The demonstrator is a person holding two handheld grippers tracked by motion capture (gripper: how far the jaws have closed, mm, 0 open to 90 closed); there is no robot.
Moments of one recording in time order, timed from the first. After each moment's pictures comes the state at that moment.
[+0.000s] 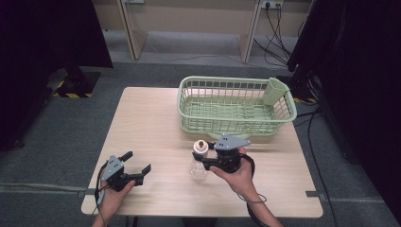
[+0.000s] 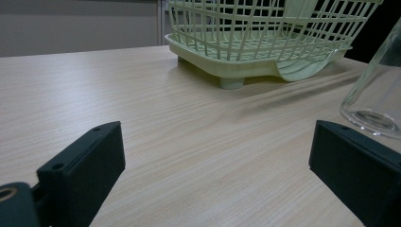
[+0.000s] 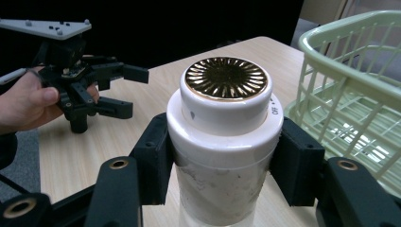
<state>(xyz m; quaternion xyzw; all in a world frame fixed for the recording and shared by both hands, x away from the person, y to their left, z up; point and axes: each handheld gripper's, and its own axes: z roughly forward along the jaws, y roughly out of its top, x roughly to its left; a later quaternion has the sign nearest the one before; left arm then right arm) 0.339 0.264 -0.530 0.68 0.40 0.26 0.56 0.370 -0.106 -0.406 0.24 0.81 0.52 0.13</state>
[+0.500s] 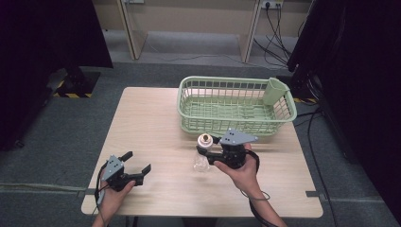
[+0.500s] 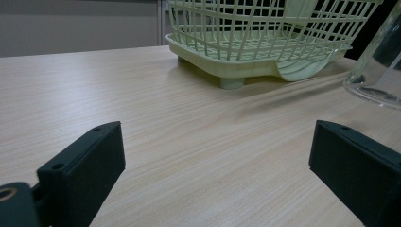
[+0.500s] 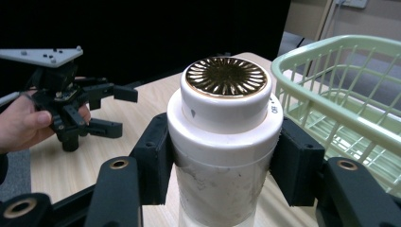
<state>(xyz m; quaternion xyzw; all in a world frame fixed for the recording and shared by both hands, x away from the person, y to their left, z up) 0.339 0.264 -0.530 0.68 0.40 0.26 0.56 0.373 -0.116 -0.389 0.25 0.79 0.53 0.15</state>
